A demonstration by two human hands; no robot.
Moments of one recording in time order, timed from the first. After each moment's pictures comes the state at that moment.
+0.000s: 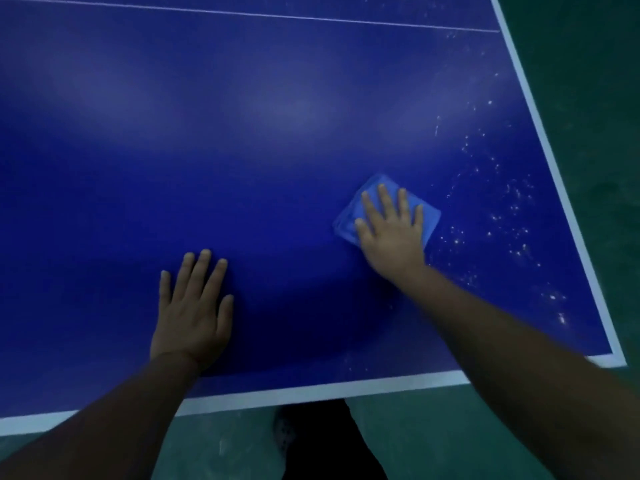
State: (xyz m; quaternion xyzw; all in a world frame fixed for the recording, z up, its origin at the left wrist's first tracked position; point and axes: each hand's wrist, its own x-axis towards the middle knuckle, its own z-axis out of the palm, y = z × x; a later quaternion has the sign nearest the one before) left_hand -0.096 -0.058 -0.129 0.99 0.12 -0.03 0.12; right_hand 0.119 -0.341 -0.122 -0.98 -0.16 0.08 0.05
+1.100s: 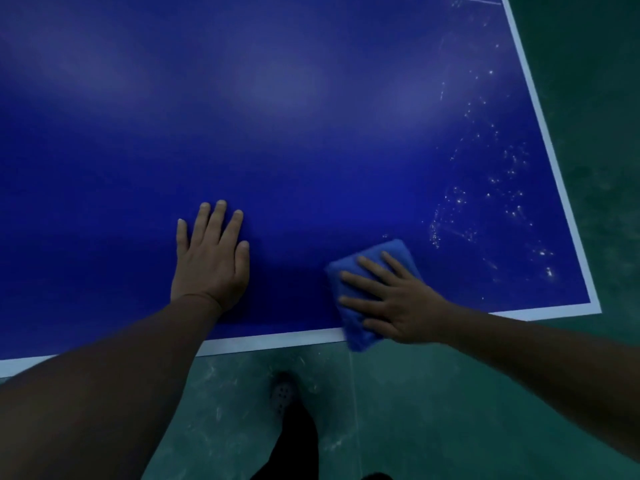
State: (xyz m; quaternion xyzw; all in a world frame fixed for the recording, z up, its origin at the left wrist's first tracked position) left_hand -0.097 -0.058 -0.125 0.98 0.12 -0.04 0.16; right_hand -0.024 -0.411 -0.119 -0.81 -0.58 0.10 -0.05
